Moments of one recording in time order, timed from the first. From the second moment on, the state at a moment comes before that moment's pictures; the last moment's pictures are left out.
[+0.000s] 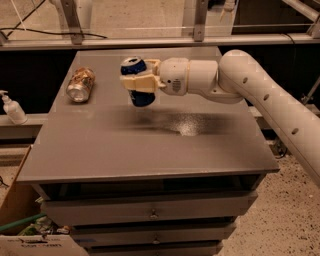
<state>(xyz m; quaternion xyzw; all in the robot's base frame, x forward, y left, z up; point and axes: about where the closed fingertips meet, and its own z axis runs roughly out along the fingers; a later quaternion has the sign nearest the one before) 0.624 0.062 0.929 -0.45 0.56 0.45 0.53</state>
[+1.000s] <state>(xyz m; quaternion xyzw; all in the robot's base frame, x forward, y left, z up) 0.611 0.041 0.905 -0.43 0.54 0.46 0.56</state>
